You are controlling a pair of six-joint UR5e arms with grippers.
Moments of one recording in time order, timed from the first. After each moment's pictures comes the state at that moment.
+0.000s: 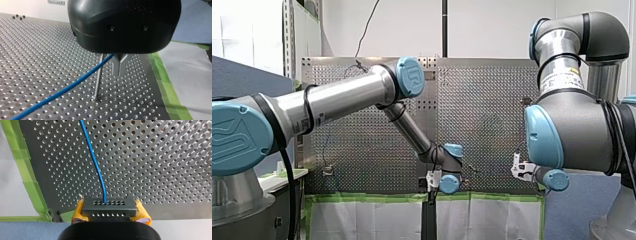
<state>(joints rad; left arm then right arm) -0.78 -2.78 -1.14 -2.50 -2.07 -1.67 1.50 -0.72 1.96 -1.15 1.22 1.64</state>
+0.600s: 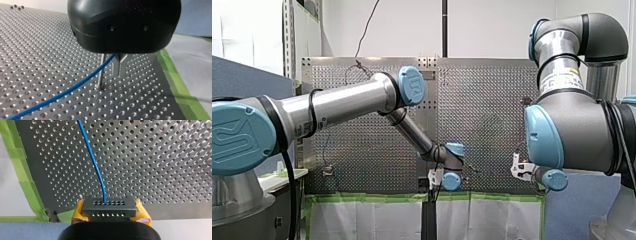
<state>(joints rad) -0.76 -2.83 -1.01 -2.58 -2.06 -1.67 1.51 -0.71 1.95 -1.16 1.23 1.64</state>
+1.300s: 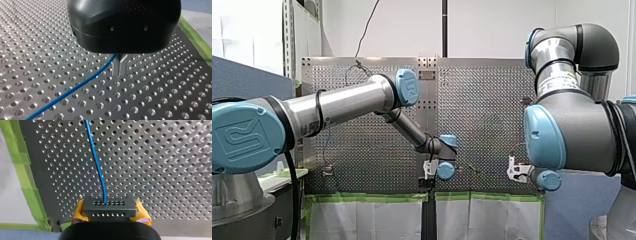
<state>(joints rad) -0.68 -2.83 -0.92 -2.63 -2.04 -1.67 1.54 -0.65 1.82 -1.07 1.24 1.60</state>
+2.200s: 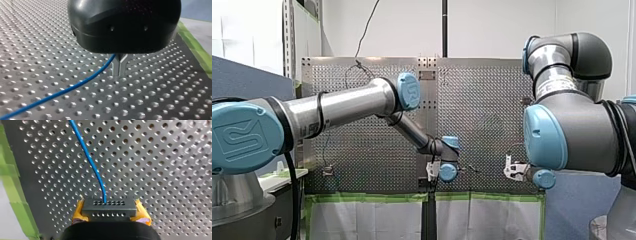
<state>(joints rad) -0.70 -2.87 -0.86 -2.66 -2.01 -1.70 1.57 -0.59 1.69 -1.01 1.25 1.60</state>
